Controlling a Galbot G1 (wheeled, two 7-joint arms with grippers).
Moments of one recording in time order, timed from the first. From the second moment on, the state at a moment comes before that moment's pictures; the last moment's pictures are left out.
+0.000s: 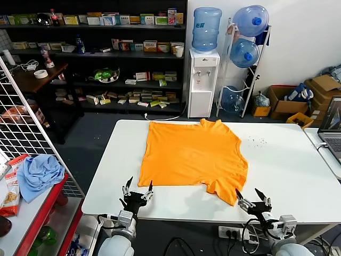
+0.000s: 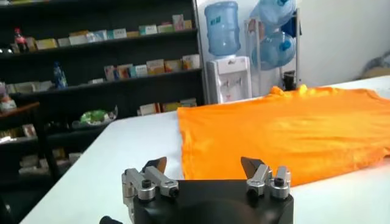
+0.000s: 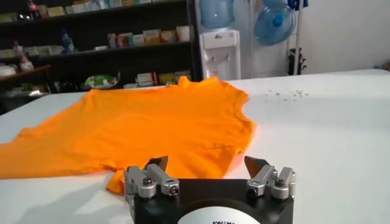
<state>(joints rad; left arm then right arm) 1.30 -1.34 -0.22 -1.71 -0.05 0.12 -0.18 -1.46 1.20 0.60 1.80 0.49 -0.27 -0.07</state>
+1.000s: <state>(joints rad) 1.25 -1.31 -0.23 -1.63 -0.16 0.19 -0.17 -1.34 1.27 0.51 1.70 0.46 -0.32 0.00</state>
